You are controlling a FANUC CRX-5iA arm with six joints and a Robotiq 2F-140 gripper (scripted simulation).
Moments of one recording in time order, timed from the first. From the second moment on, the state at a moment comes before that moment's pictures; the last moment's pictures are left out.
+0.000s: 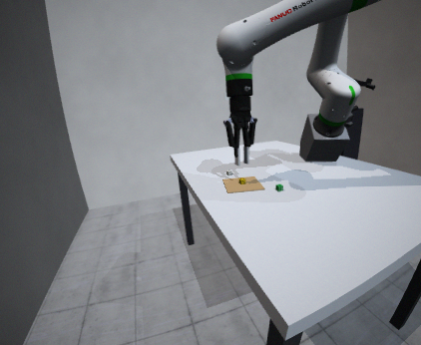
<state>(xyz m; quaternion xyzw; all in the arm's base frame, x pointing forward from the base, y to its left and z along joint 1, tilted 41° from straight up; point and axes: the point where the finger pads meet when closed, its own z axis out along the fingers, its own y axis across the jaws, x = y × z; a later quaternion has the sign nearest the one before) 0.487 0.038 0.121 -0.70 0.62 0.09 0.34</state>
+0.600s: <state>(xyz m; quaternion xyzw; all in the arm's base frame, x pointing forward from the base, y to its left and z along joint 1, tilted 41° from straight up) 0.488 0.040 0.118 -0.70 0.62 0.09 0.34</state>
